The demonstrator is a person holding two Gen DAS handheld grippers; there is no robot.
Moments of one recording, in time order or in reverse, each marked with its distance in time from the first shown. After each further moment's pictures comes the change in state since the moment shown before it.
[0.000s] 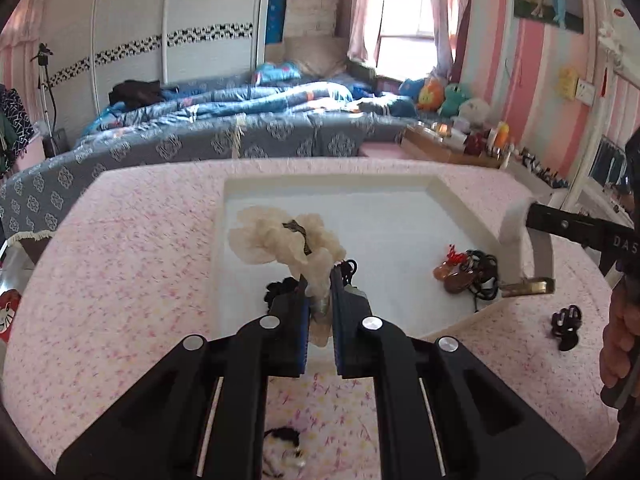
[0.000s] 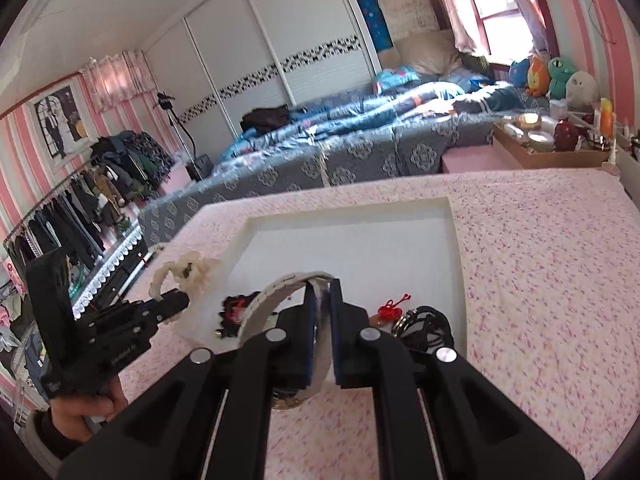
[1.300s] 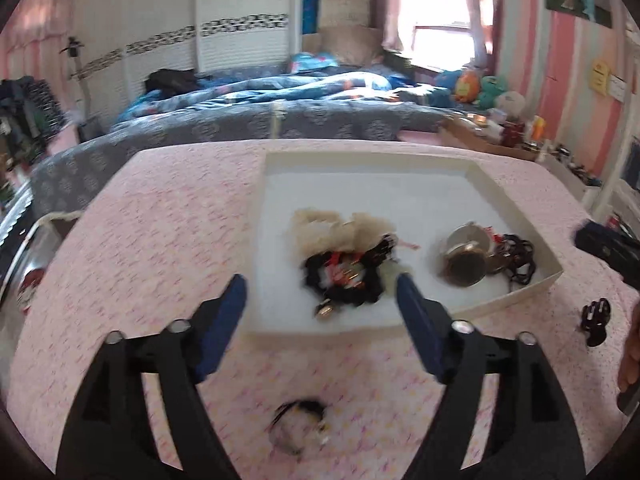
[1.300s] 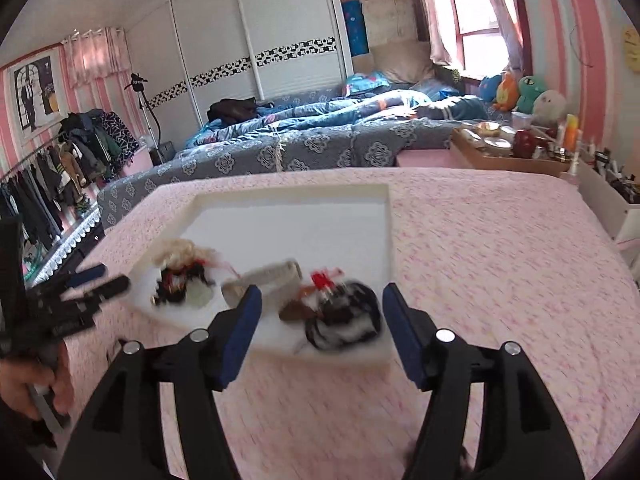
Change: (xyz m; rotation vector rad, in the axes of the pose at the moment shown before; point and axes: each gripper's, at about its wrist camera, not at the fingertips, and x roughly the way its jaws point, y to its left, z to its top) left arm -0.019 0.015 -0.026 -0.048 0.026 0.160; right arm -0.025 -0.019 -0.037 -0.087 -0.018 -0.181
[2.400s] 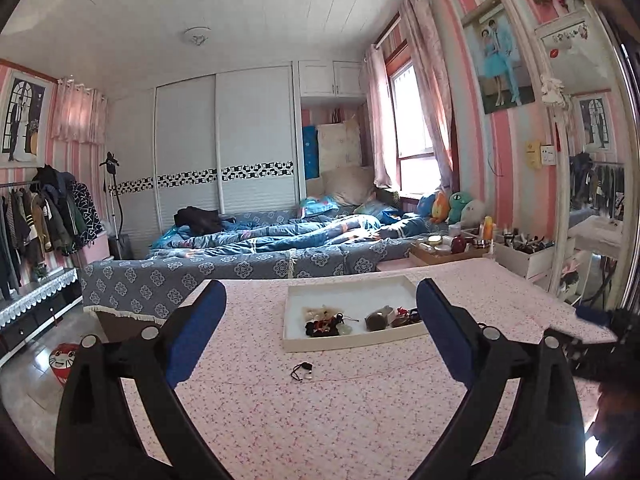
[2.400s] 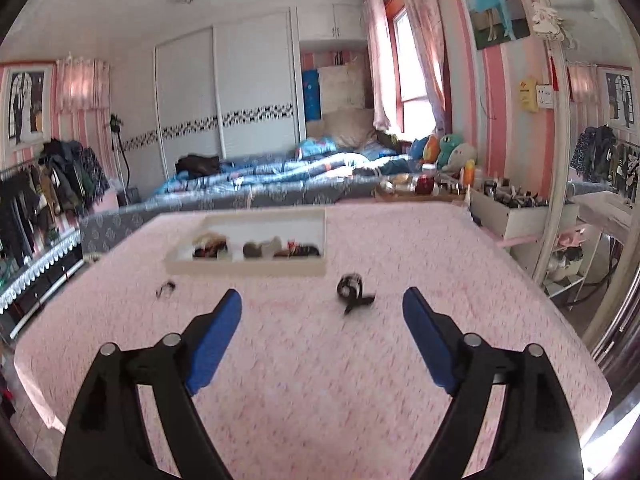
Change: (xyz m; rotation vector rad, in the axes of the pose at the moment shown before) left arm -0.329 -0.054 -0.090 0.090 -0.539 0.045; right arm -0.243 0.033 -0.129 0.007 -0.243 -0.200
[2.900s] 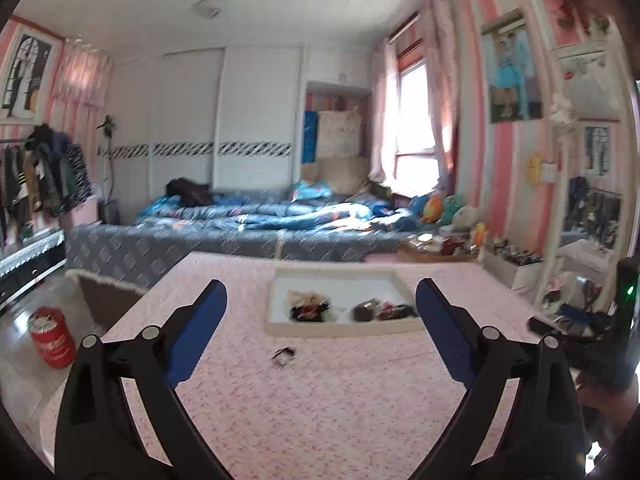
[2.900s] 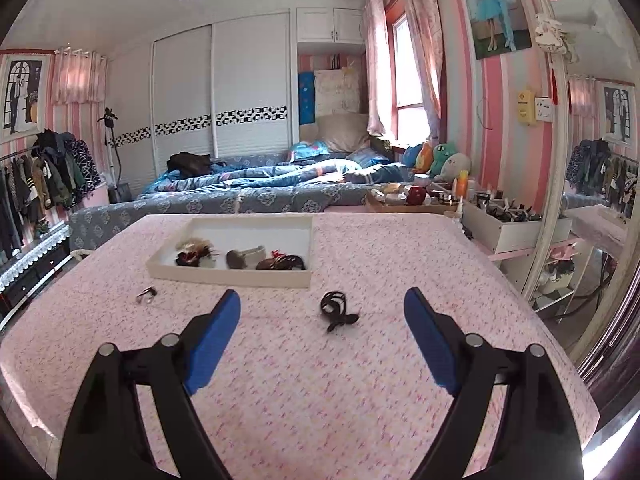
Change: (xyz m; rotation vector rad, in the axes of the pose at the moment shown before) left arm 0.022 0.018 -0.014 -0.109 0.071 -0.013; right arm 0.026 -0.014 0.023 -0.019 -0.008 -0.040
